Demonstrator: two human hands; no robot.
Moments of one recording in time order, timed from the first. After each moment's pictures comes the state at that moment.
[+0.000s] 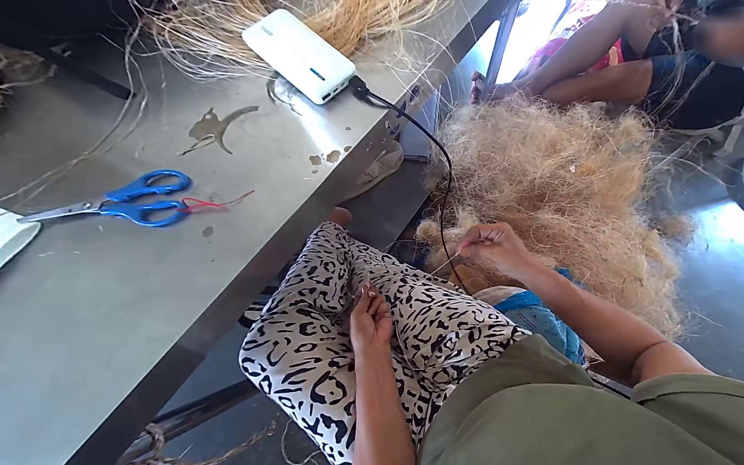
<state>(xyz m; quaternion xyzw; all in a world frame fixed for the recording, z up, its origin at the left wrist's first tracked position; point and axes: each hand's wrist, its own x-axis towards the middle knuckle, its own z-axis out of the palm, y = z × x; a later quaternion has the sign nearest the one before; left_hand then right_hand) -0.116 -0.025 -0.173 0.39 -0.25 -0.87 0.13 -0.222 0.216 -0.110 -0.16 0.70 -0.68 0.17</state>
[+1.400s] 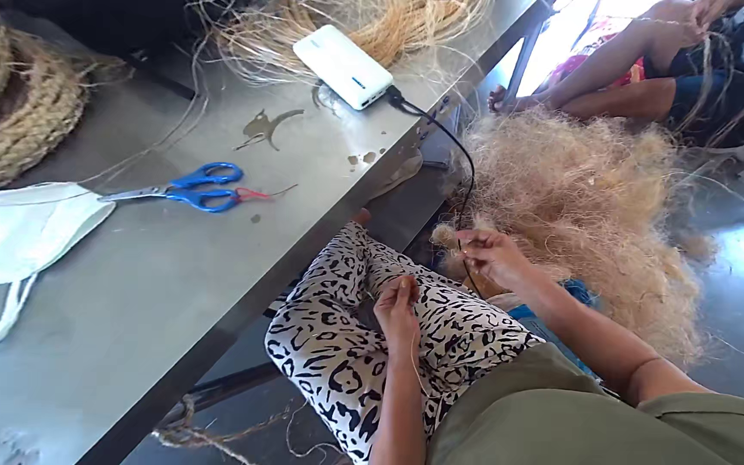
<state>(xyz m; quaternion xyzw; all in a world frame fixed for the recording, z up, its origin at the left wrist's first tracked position) -0.107 0.006 -0.146 0.28 -0.51 -0.80 0.18 -0.211 0.175 -0.105 0.02 0.62 -0.73 0.28</state>
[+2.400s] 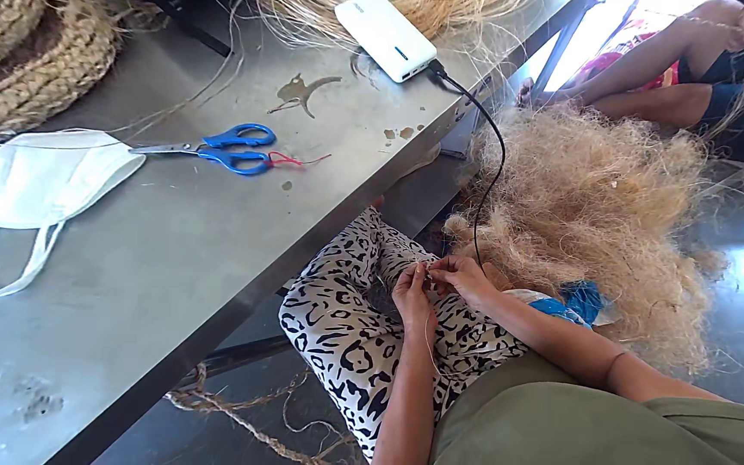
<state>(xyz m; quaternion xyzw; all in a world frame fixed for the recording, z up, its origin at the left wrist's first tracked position) -0.115 0.007 -0.164 0.39 -0.44 -0.79 0.17 -0.167 0.100 -0.133 0.08 0.63 -0.68 0.38</state>
